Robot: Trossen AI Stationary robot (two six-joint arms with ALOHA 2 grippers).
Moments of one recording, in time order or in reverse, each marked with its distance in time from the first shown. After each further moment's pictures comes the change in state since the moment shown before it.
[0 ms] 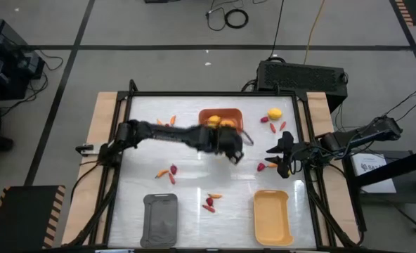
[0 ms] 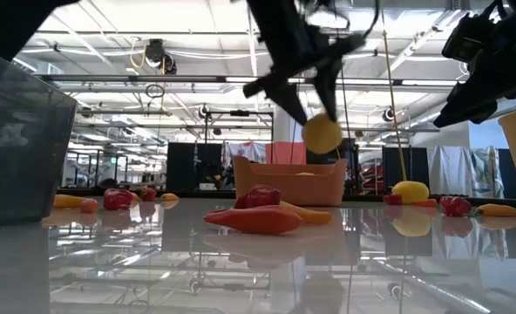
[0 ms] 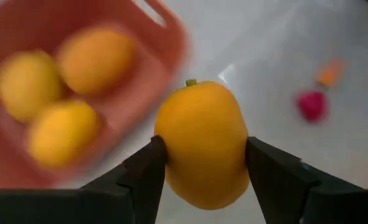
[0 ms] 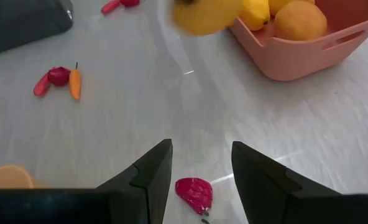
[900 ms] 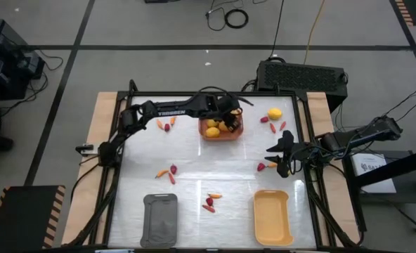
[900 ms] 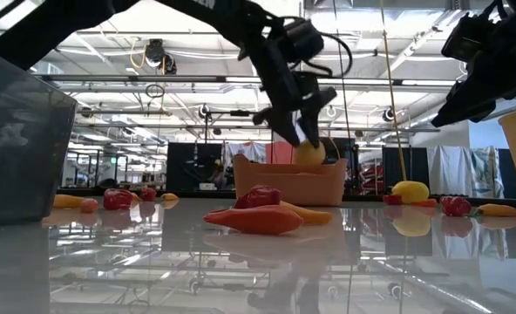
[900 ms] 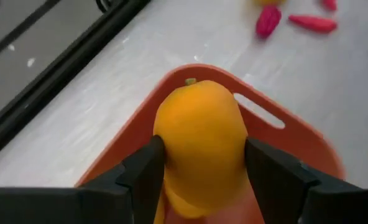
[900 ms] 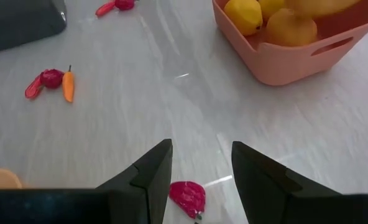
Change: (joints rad) left arm 0.264 0.061 -0.002 0.178 0.116 0.449; right arm 0.000 0.001 0.000 0.002 0.028 -0.008
